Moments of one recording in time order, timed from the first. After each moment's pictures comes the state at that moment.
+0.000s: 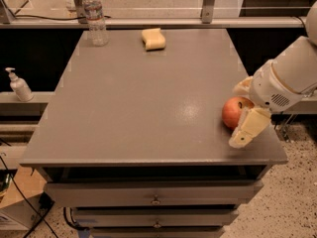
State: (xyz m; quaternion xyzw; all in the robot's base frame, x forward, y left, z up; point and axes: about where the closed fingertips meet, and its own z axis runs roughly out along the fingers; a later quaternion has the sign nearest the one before) arm 0.479 -0.194 0.848 -0.59 0.78 0.09 0.20
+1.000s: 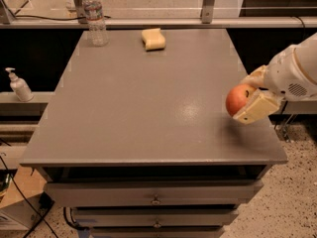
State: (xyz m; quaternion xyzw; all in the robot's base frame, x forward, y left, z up) arm 0.493 -0.205 0.883 -0.58 0.77 0.07 0.26
